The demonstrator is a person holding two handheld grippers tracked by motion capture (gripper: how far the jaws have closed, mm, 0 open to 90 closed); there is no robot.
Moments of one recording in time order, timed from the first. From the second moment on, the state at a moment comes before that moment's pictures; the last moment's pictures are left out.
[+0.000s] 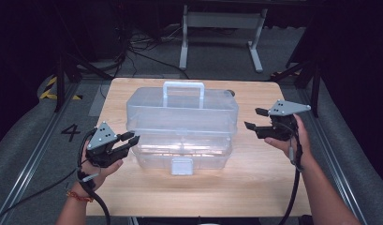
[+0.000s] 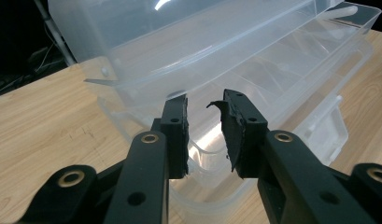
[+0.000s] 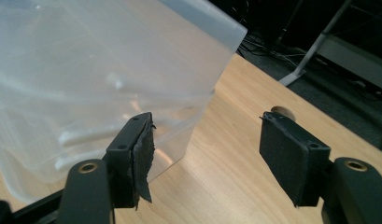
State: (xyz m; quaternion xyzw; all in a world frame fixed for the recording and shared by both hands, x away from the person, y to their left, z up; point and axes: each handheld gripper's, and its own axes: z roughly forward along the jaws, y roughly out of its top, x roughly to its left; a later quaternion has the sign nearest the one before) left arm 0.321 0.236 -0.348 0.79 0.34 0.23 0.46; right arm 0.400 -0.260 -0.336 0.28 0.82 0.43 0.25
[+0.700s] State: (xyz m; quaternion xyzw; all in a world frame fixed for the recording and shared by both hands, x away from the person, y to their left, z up) left arm 0.321 0.233 -0.347 0.80 0.33 0.24 0.45; right arm 0.391 -0.227 -0.360 0.24 0.81 0.48 0.24
